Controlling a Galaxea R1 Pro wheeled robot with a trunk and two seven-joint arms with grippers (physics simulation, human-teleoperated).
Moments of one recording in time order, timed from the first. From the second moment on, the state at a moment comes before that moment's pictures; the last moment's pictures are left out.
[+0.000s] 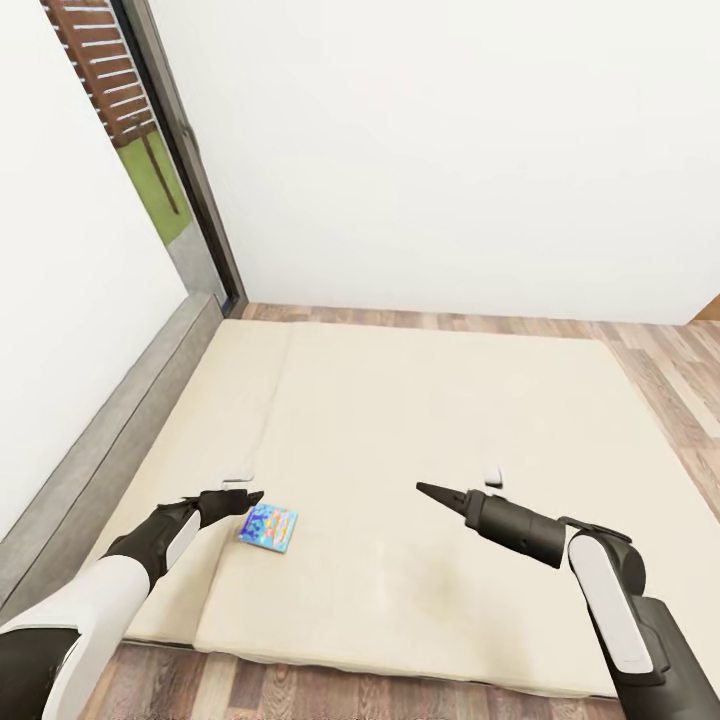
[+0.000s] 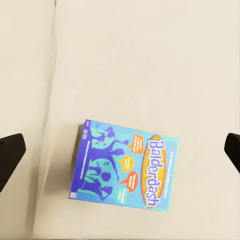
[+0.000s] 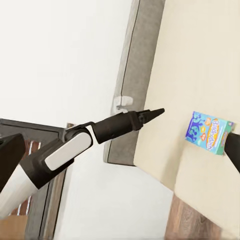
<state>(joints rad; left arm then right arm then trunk) -0.87 0.15 -0.06 -0.35 0.14 0.21 -0.28 -0.35 -0.10 -0.08 -1.57 -0.72 1.01 0.63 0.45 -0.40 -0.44</state>
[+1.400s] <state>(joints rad) -0.87 0.15 -0.06 -0.35 0.13 0.20 -0.28 -0.34 -0.10 -0.09 -1.58 -0.72 0.96 0.72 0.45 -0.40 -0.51</state>
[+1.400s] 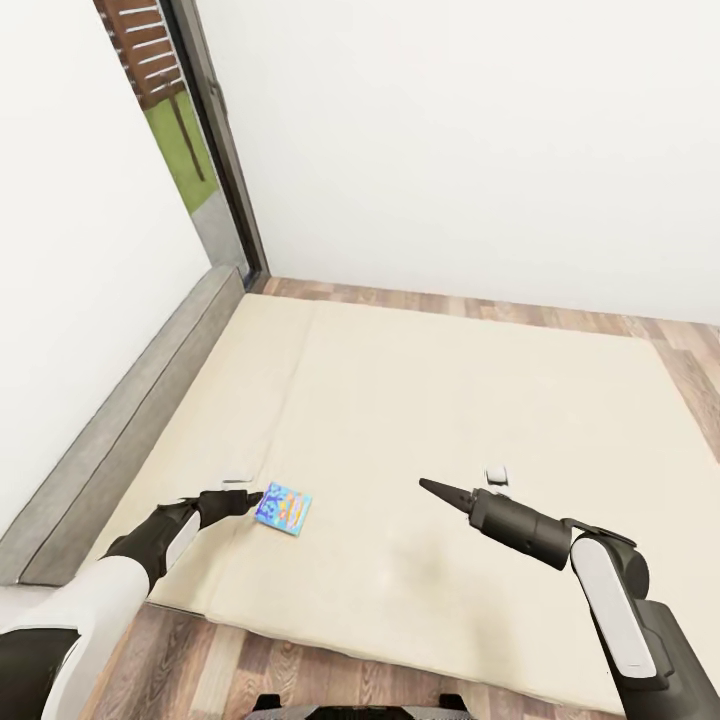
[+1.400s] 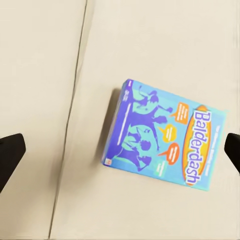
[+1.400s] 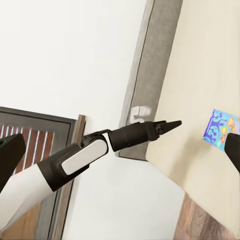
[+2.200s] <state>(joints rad) -0.87 0.15 -0.06 -0.35 0.13 0.20 -0.34 -0.34 -0.10 -0.09 -1.58 -0.72 0.96 0.72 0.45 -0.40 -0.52</state>
